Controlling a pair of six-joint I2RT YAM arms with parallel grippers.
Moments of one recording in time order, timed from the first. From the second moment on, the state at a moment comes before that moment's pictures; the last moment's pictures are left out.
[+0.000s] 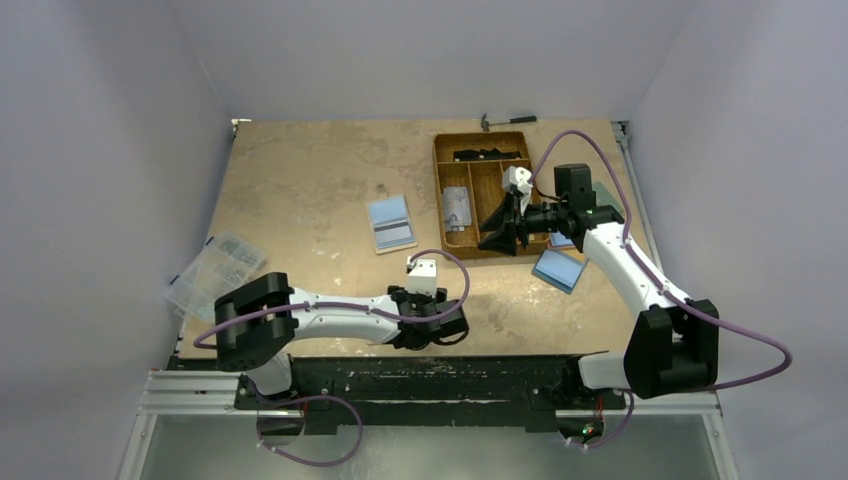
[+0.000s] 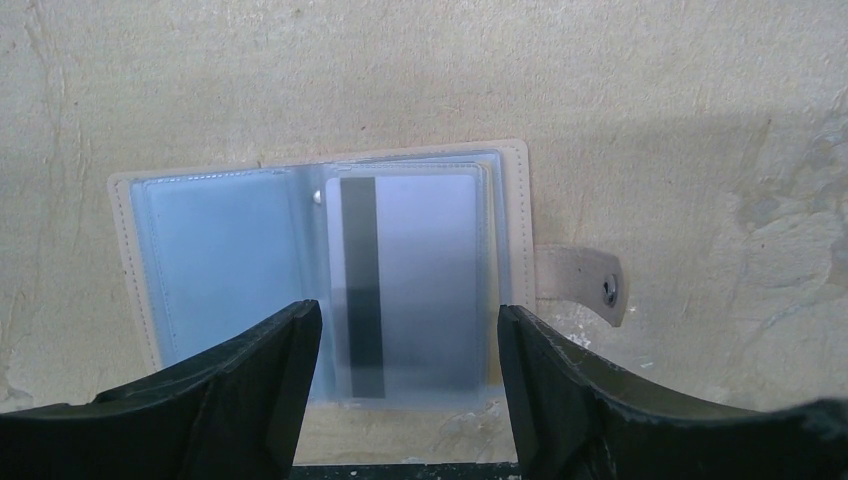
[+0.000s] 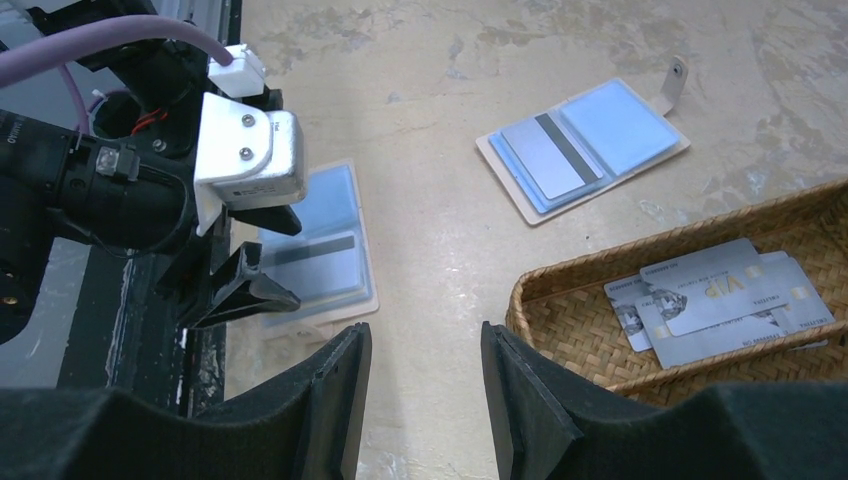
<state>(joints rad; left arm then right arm) -1.30 1.65 0.98 -0.66 -0.68 -1.19 0.17 1.34 0.99 -0.44 -1.14 -0.60</state>
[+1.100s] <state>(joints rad) -1.30 1.57 0.84 -0.55 -0.69 -1.22 0.17 1.35 0.99 -0.45 -1.14 -0.60</state>
